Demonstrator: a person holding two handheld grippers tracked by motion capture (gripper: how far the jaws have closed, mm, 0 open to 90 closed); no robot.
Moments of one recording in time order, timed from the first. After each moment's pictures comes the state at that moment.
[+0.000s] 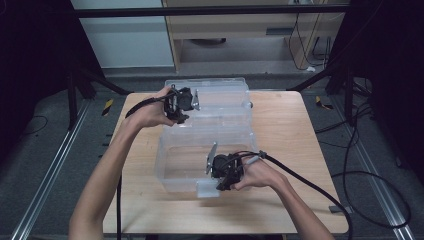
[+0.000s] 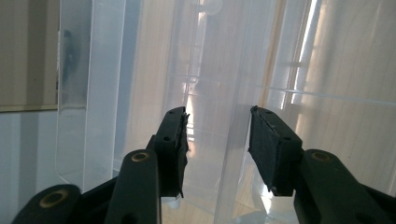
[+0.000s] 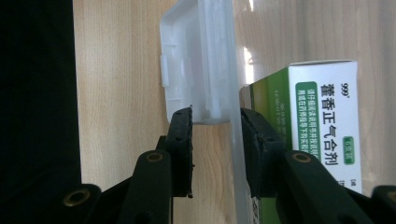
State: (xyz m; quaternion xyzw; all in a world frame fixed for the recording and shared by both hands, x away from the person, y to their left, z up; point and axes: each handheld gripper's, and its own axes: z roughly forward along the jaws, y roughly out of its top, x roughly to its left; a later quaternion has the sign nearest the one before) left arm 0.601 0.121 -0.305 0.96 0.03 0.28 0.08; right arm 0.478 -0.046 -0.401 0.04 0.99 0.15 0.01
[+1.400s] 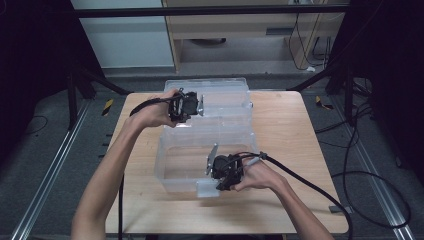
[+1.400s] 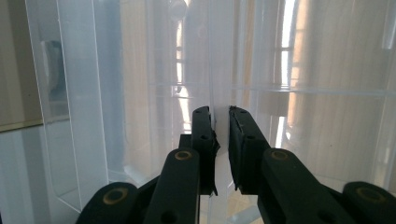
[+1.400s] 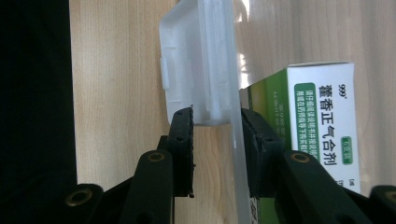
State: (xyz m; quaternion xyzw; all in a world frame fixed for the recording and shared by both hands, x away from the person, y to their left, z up) left arm 0.591 0.108 -0.305 0.96 -0.01 0.26 0.05; right arm 0.475 -0.047 -0.402 0.04 0.99 0.16 0.02
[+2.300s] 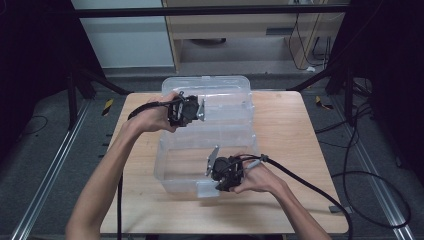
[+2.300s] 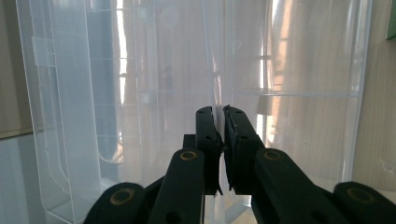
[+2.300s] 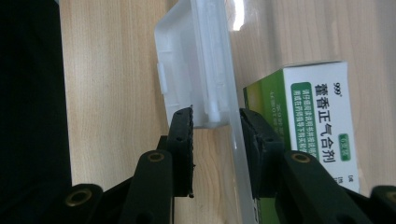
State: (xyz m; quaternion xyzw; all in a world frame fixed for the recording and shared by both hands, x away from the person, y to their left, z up) left arm 0.568 0.105 -0.295 0.97 -0.03 0.25 0.06; right arm 0.469 -0.048 -0.403 0.05 0.98 0.17 0.04
